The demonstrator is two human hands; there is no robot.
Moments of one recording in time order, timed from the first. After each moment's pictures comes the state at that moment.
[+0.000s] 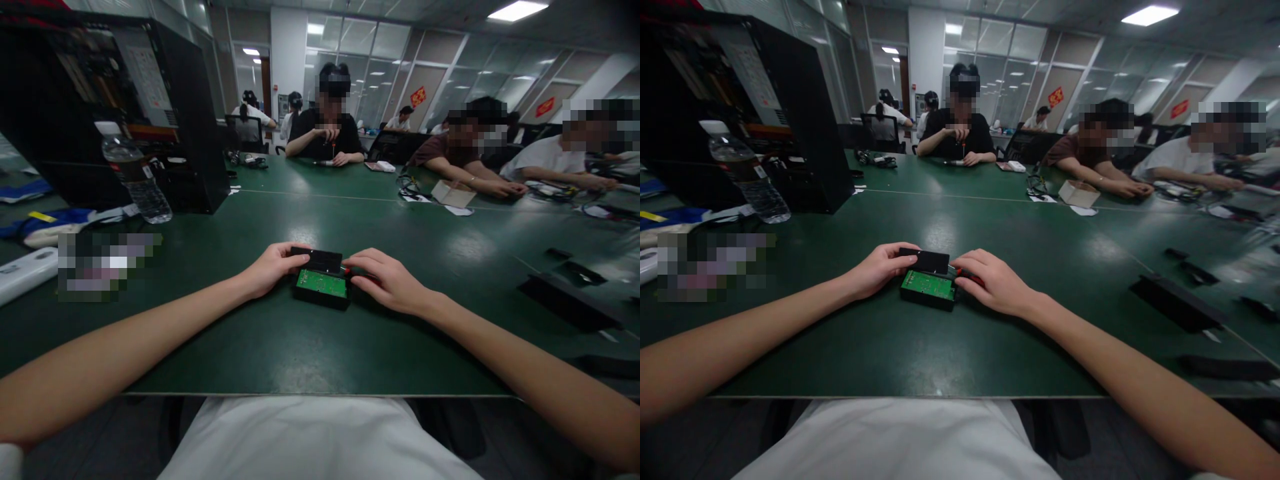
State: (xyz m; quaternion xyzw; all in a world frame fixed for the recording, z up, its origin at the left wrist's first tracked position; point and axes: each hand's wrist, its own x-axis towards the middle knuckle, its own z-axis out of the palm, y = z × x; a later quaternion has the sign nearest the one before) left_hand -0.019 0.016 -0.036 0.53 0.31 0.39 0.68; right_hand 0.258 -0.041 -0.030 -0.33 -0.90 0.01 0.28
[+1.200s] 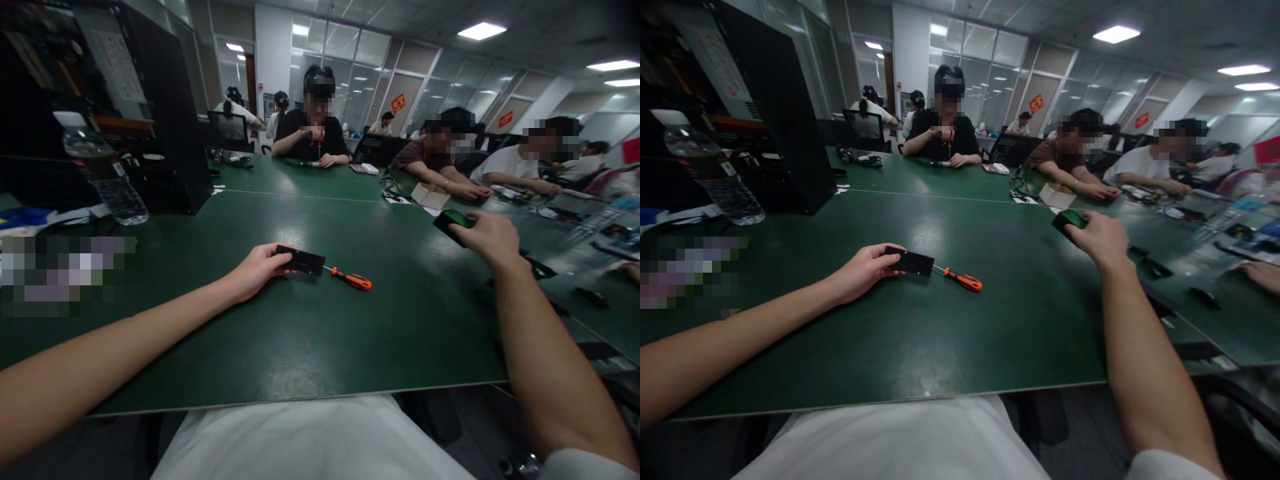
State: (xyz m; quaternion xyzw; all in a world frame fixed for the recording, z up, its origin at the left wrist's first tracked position) left_hand -0.016 0.009 -0.022 0.50 0.36 0.40 0.68; right_hand 0.449 -0.009 0.032 -0.87 -0.46 -0.09 0.19
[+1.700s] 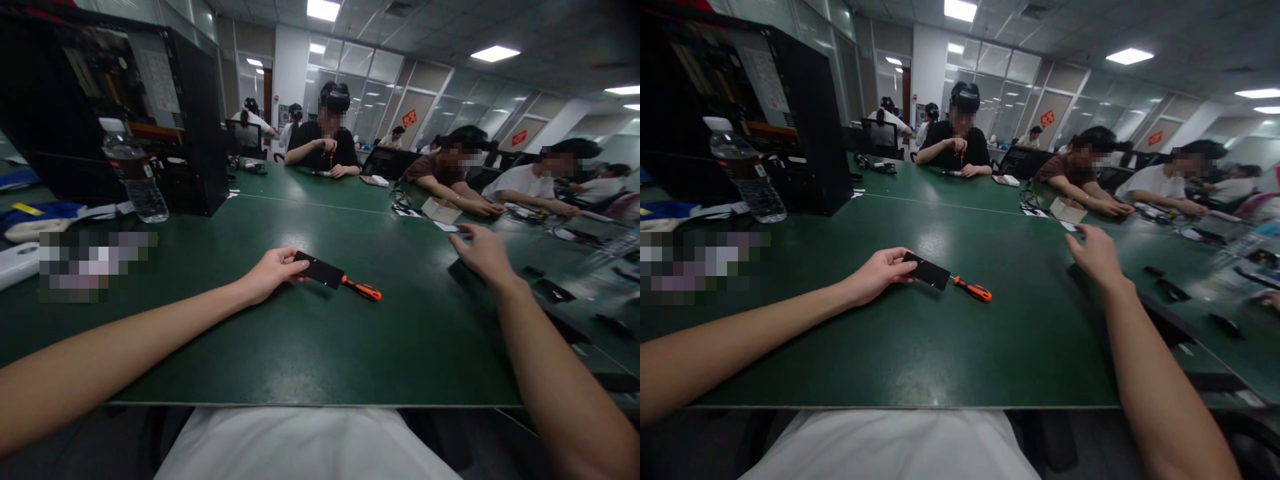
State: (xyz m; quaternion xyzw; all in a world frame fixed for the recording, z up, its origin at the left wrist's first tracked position) left_hand -0.017 0.017 -0.040 0.57 0.31 0.39 0.65; right_hand 0.441 0.005 0.008 -0.78 -0.55 -0.04 0.29
